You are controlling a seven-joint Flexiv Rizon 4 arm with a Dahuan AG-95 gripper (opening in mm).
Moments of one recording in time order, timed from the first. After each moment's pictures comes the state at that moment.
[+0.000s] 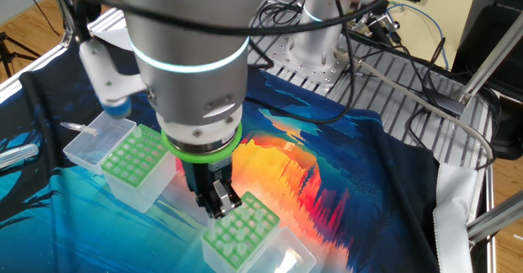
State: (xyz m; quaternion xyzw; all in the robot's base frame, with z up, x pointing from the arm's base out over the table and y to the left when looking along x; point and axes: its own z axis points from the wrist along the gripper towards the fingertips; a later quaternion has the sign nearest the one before) arm 0.711 0.087 0.246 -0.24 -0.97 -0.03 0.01
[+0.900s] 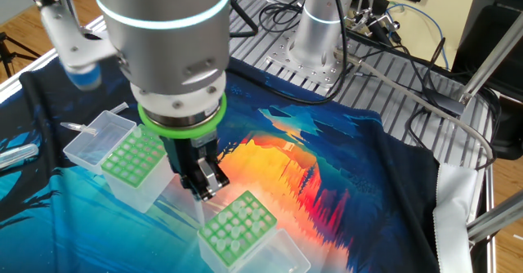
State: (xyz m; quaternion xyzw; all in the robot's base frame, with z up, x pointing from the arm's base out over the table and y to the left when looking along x) arm 0.712 0.066 0.275 -0.21 -0.98 -0.03 0.01
